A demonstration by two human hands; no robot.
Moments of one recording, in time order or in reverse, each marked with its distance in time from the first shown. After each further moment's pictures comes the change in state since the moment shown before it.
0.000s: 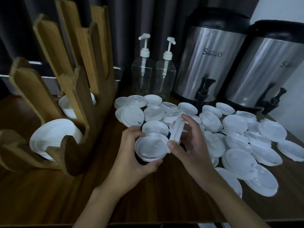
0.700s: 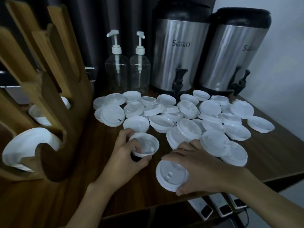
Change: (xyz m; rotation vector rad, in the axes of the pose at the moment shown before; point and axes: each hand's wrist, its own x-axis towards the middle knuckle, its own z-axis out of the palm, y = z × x) left_hand 0.000 -0.011 0.021 0.147 -0.209 0.068; right_hand -0.046 -0.003 -0.072 -1.060 -0.715 -0.056
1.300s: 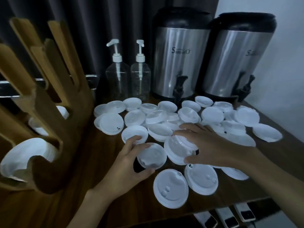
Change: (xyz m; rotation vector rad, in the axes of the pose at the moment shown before) left_hand 0.012 0.007 0.005 0.049 -0.228 -0.060; right_hand 0.022 0.077 -0.038 0.049 0.080 0.110
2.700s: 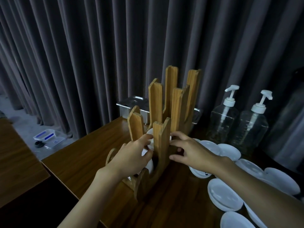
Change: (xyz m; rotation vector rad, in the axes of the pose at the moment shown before) left_hand -0.053 -0.013 -0.198 0.384 0.370 -0.627; right_hand 0.263 -0.180 0.000 0.284 0.008 -0.740
